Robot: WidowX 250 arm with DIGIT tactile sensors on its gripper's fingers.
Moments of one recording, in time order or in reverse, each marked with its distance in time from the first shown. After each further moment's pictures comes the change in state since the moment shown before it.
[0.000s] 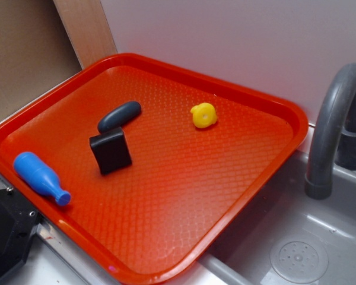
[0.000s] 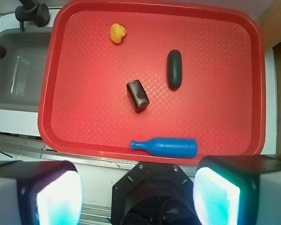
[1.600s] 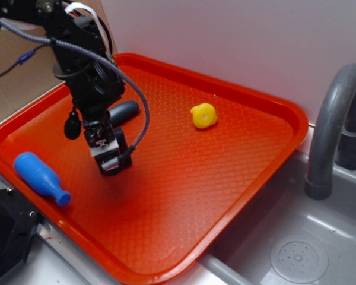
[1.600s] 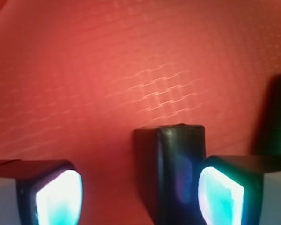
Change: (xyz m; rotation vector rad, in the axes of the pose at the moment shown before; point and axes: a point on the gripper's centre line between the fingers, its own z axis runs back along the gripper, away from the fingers) arm 0.054 -0.017 -0.190 0.005 0.056 -0.379
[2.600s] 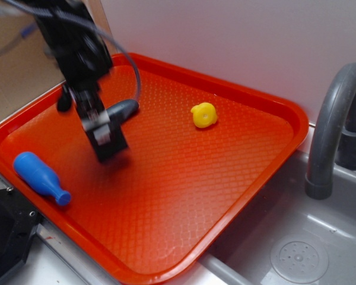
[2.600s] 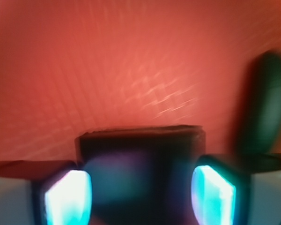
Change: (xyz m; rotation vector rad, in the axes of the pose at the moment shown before) arm -0.003 0.043 0.039 -0.011 -0.053 0.108
